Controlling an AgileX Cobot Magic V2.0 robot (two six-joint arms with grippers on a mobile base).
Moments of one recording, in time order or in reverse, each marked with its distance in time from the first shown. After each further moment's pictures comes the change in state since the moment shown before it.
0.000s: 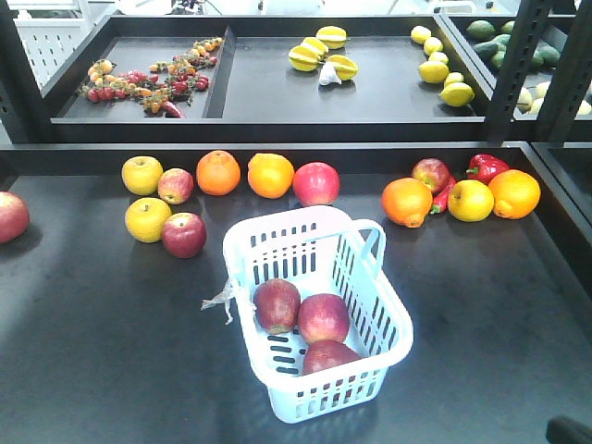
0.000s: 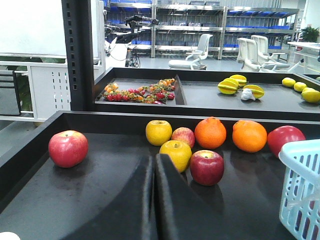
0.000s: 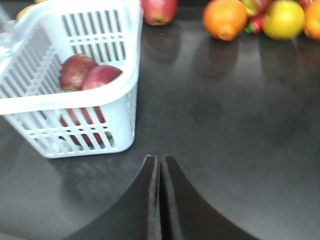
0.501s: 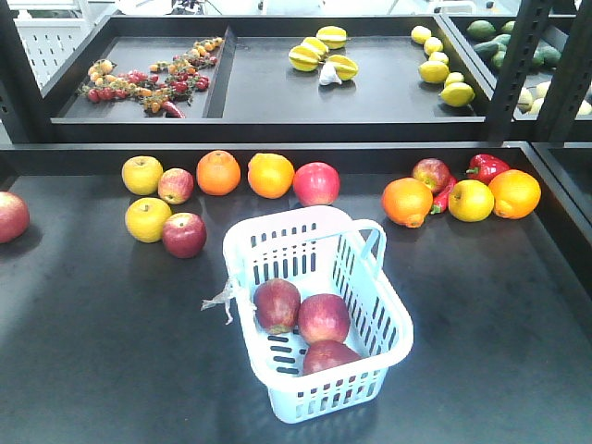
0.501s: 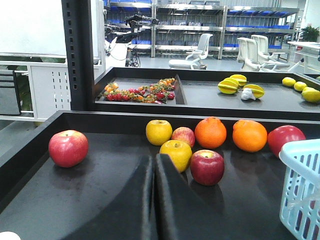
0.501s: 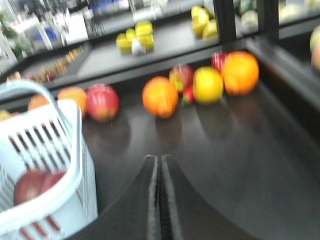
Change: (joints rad) left arm 0.000 0.000 0.000 0.000 0.001 0.000; right arm -0.253 -0.200 0.085 -0.061 -0.207 0.157
